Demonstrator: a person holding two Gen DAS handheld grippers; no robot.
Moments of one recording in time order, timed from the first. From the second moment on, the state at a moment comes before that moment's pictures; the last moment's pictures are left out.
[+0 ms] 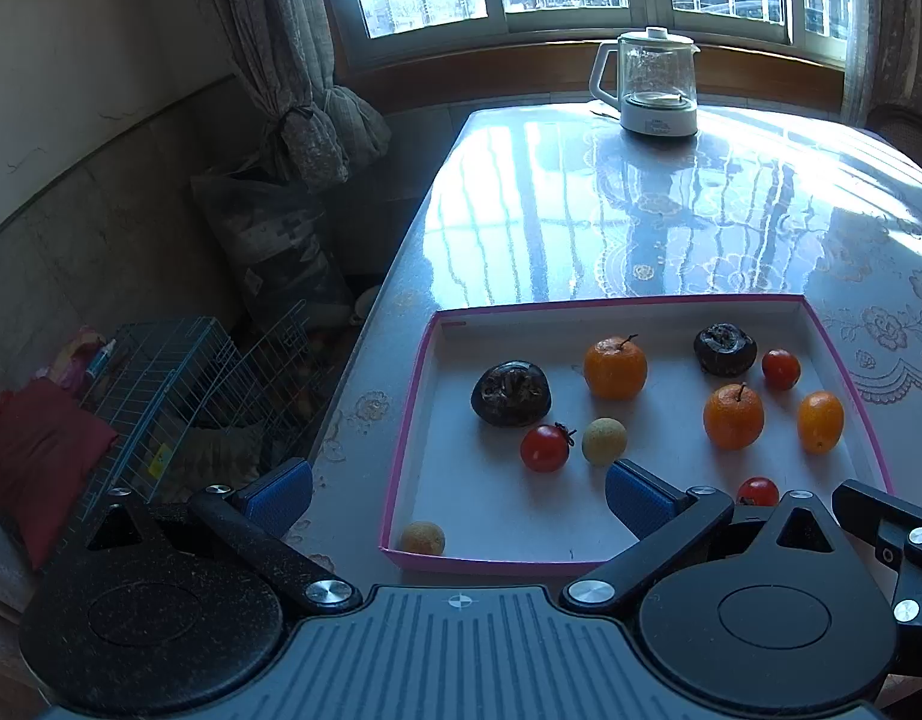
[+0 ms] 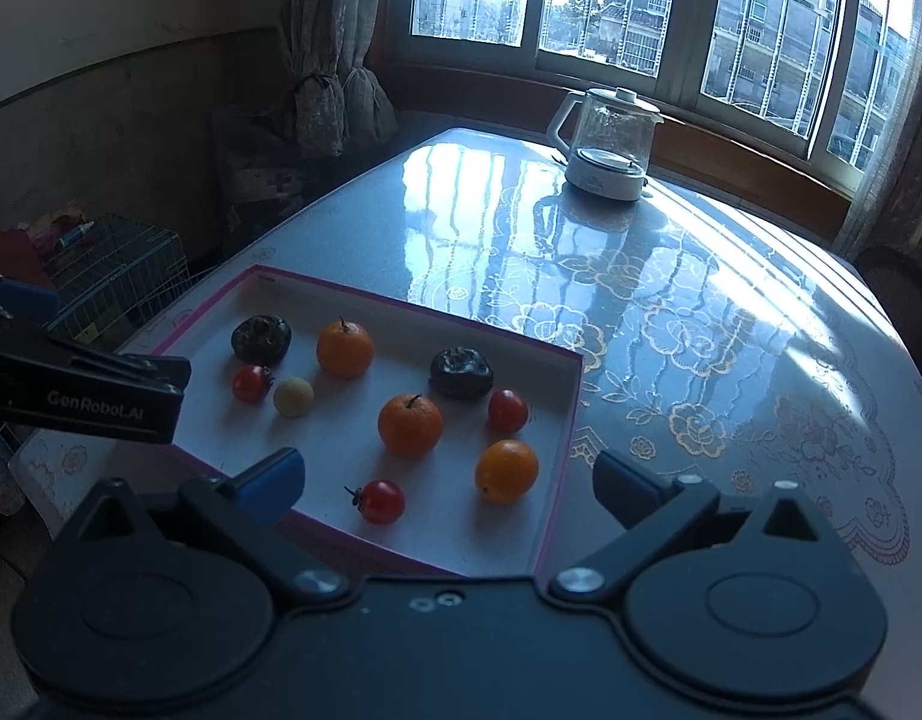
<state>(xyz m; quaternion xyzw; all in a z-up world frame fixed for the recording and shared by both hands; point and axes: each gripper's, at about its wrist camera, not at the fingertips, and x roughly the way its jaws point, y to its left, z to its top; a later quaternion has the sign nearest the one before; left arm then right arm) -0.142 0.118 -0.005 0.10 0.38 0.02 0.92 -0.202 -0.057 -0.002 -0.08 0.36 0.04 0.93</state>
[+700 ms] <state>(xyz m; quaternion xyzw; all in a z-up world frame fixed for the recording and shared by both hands) -0.143 0.119 -0.006 0.10 0.38 0.02 0.92 -0.206 -0.052 -0.001 -0.08 0.36 0.04 0.93</state>
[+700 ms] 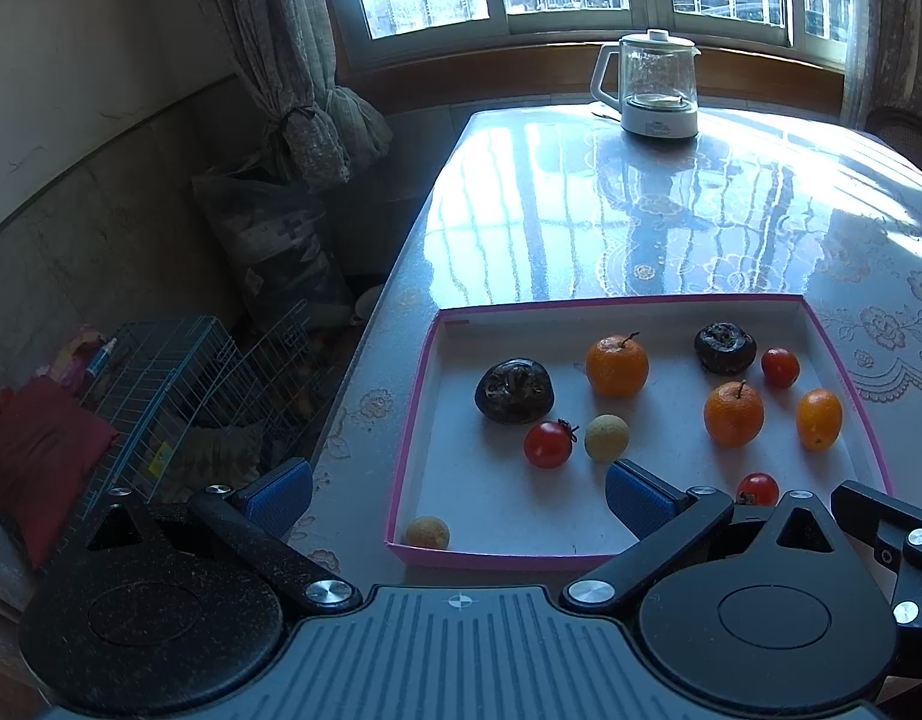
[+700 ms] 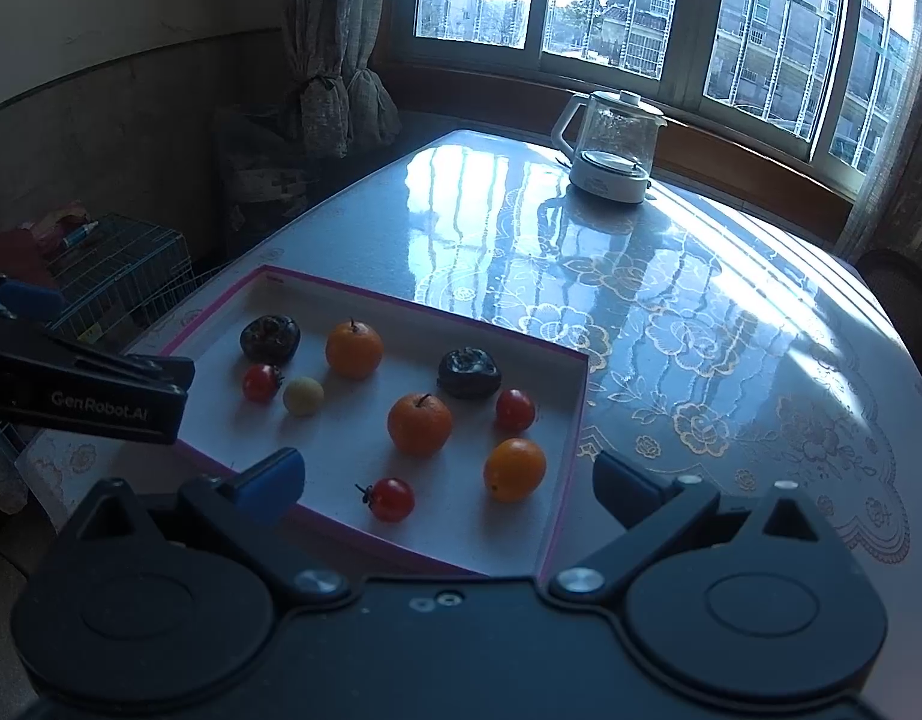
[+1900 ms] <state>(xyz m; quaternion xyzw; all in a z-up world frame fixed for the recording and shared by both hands) -0.131 0.137 0.008 0.02 0.36 -0.05 0.93 -0.207 -0.057 0.011 -0.06 0.34 0.04 0.94</state>
